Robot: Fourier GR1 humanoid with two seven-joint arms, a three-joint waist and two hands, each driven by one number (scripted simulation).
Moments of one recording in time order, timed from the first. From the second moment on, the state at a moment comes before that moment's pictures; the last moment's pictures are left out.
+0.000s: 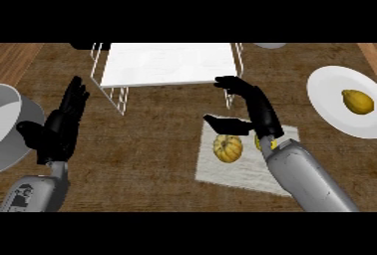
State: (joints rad) left arm -0.19 0.30 -0.08 -1.50 0.13 0.24 0.06; right arm -0.54 -0.27 0.47 -1.38 0.07 -0.35 0.38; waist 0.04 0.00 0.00
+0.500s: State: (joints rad) left arm -0.11 0.29 -0.07 -1.62 0.13 0.26 0.11; right arm -0.84 -0.27 0.58 -1.42 0.05 0.01 0.76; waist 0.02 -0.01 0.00
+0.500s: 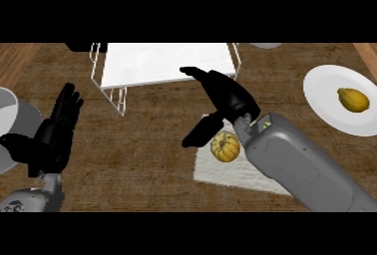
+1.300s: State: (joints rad) left arm -0.10 0.29 -0.07 -1.64 0.12 0.27 0.13; right arm -1.14 -0.09 0.93 -1.15 0.12 0.34 1.07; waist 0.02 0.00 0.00
